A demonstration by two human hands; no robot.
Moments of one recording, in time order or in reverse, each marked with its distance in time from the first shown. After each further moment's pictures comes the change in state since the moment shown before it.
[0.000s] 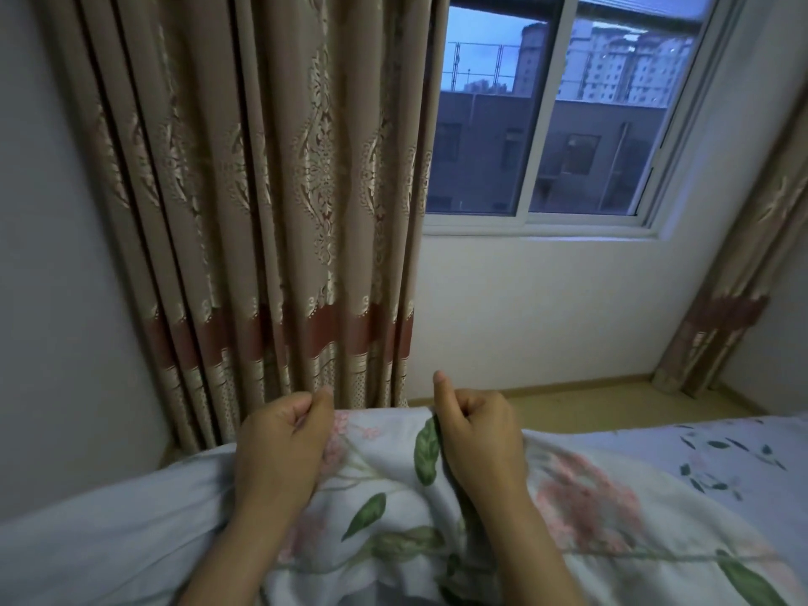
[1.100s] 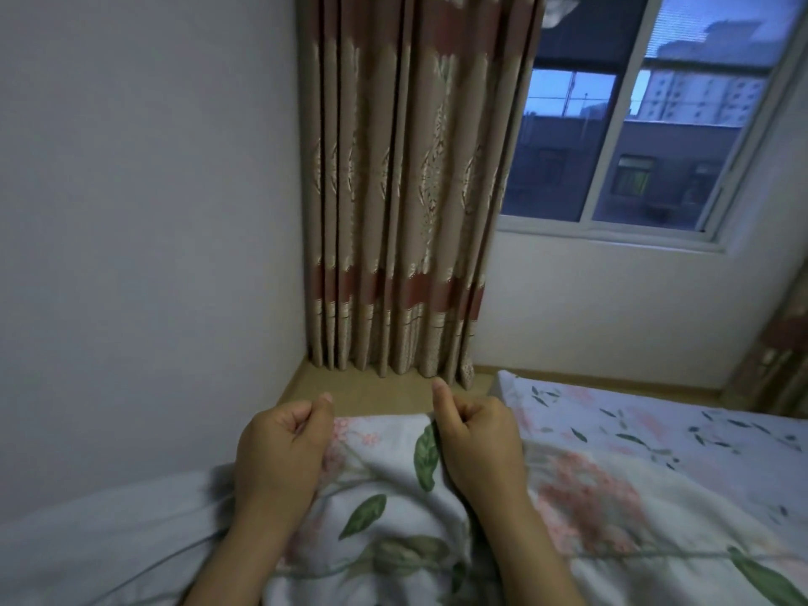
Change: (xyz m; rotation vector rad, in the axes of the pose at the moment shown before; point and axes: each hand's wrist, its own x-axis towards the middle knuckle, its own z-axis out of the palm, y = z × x) left_hand -0.512 0.209 -0.289 0.237 0.269 -0.015; right_hand -0.490 -0.139 -0.262 0.167 -0.222 -0.184
